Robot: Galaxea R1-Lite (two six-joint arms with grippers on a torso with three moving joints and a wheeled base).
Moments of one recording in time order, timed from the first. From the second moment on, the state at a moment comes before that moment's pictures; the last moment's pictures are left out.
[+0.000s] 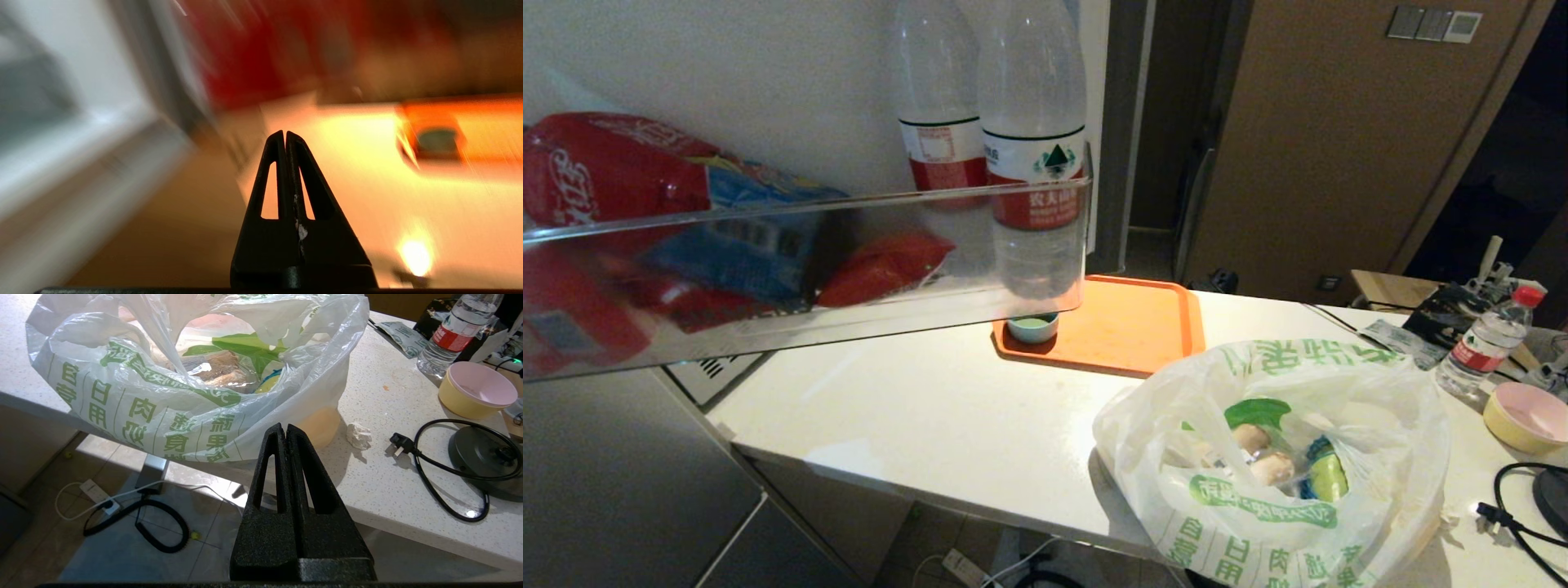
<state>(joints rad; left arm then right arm) -0.19 0.39 -0.20 -0.52 0.39 0.35 0.01 0.00 -0.04 0.12 0.01 -0.11</state>
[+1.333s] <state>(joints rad) 0.00 0.01 0.00 0.00 -0.04 0.16 0.01 0.00 -0.04 0.12 0.01 -0.11</state>
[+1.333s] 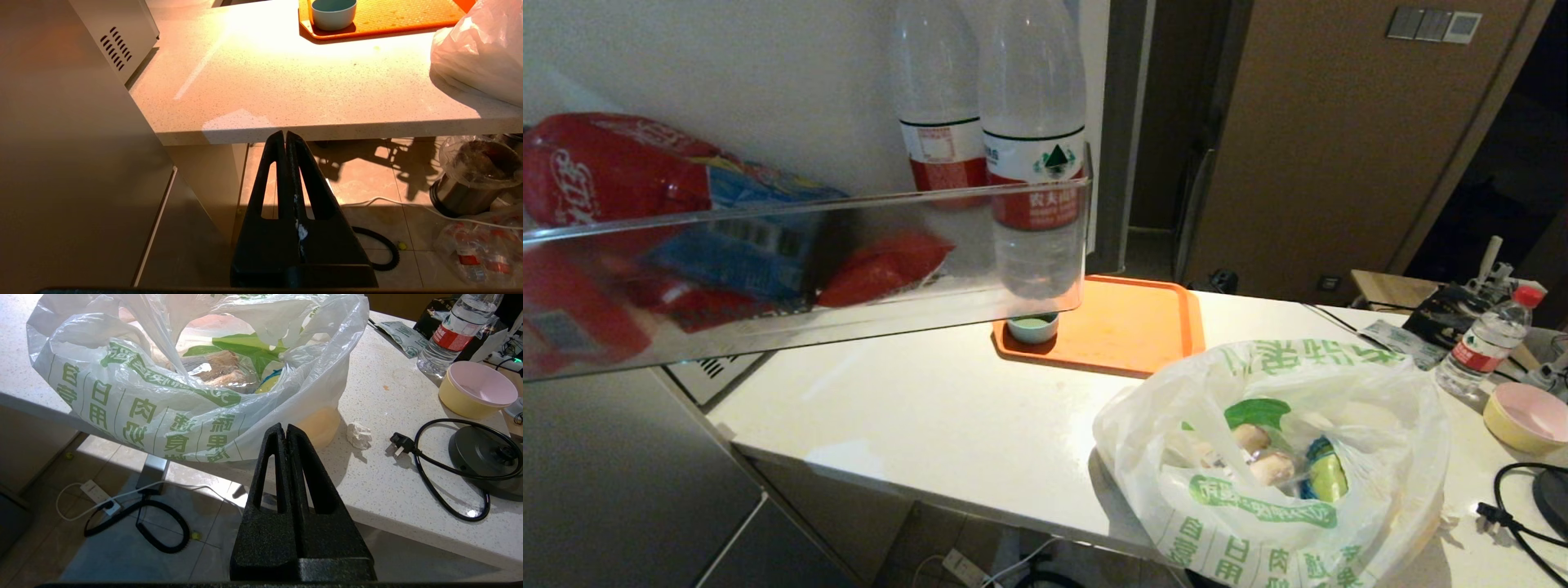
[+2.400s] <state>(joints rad) 0.00 0.00 0.00 0.00 -0.02 0.09 0.01 0.00 -0.04 0.12 0.01 -0.11</state>
